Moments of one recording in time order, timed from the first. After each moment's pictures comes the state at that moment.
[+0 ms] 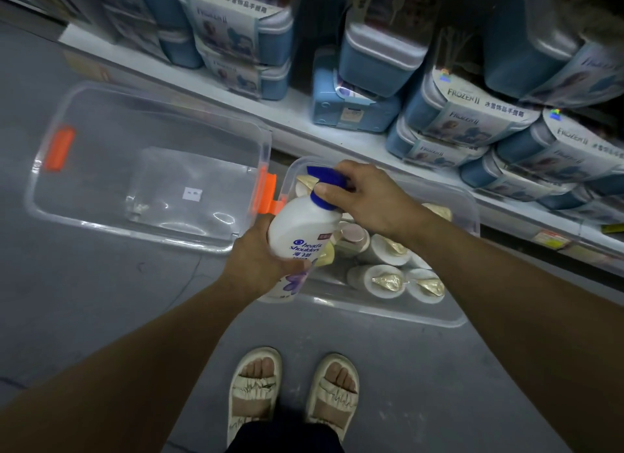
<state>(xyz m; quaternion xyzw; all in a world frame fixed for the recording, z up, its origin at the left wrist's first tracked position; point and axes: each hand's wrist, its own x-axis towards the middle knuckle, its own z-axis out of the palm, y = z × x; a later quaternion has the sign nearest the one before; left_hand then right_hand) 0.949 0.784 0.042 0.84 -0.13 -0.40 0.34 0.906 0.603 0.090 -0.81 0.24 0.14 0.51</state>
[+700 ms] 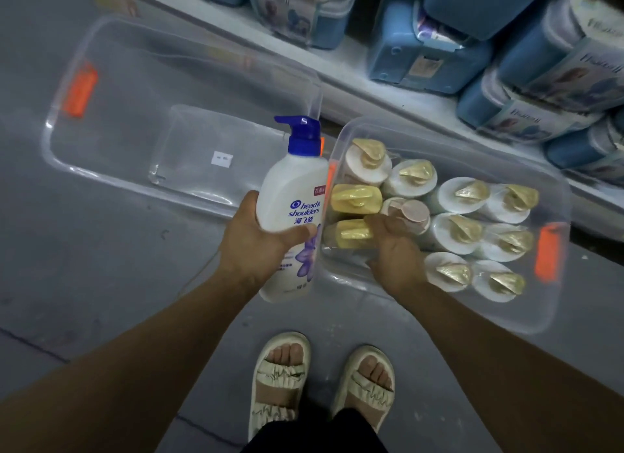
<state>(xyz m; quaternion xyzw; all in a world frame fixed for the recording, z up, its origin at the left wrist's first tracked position) 0.963 0.843 -0.005 0.83 0.03 -0.34 0.44 0.839 0.669 -0.079 -0.94 0.23 0.15 0.20</state>
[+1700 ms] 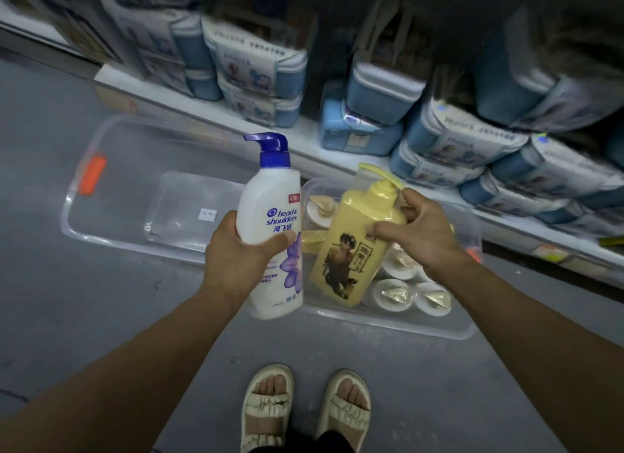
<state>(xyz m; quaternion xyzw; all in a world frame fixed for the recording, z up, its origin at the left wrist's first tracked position) 0.969 0.810 0.086 0.83 0.03 -0.32 0.46 0.861 0.601 0.086 -0.70 0.41 0.00 0.58</state>
